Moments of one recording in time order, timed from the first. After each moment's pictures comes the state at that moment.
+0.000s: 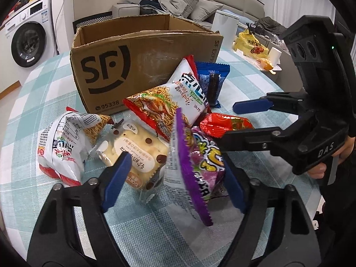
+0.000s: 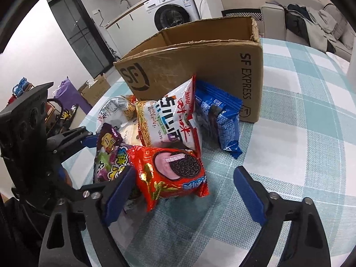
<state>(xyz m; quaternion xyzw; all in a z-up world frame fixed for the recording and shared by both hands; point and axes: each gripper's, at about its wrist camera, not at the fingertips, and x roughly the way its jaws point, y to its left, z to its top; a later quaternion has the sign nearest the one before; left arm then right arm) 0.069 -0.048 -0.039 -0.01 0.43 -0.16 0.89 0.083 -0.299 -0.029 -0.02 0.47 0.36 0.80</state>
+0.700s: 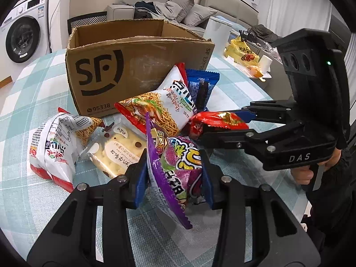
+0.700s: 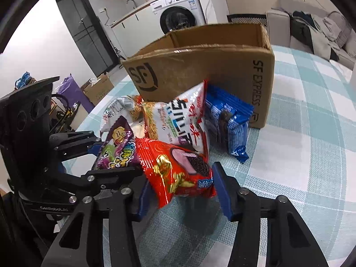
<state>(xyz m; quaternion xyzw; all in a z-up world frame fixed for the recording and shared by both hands) 0.067 -0.044 -0.035 -0.04 0.41 -0.19 0.89 0.067 -0.286 -0.022 -0.04 0.45 0.37 0.81</state>
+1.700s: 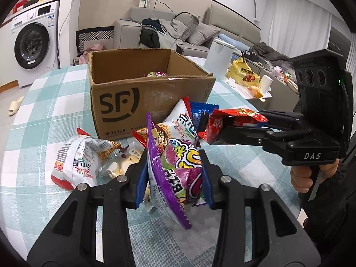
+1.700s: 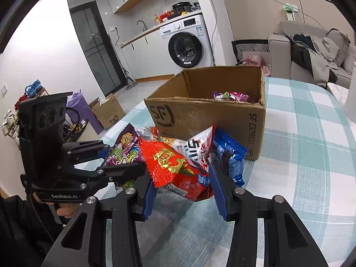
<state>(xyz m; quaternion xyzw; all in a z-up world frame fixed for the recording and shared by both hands) 0.047 -0.017 0.011 -0.07 0.36 -0.17 0.91 0.054 -0.305 0.024 -0.01 0.37 0.39 0.84</state>
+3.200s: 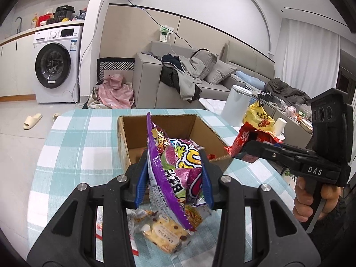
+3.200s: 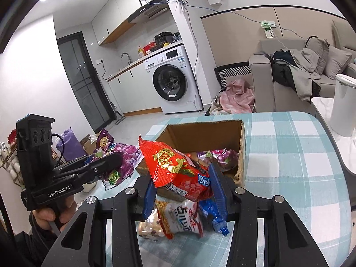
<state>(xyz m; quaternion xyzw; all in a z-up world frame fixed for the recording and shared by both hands) 0.081 0.021 0.110 -0.09 0.26 -0.10 0.96 0.085 -0.309 0.096 0.05 0.31 0.34 0.89</state>
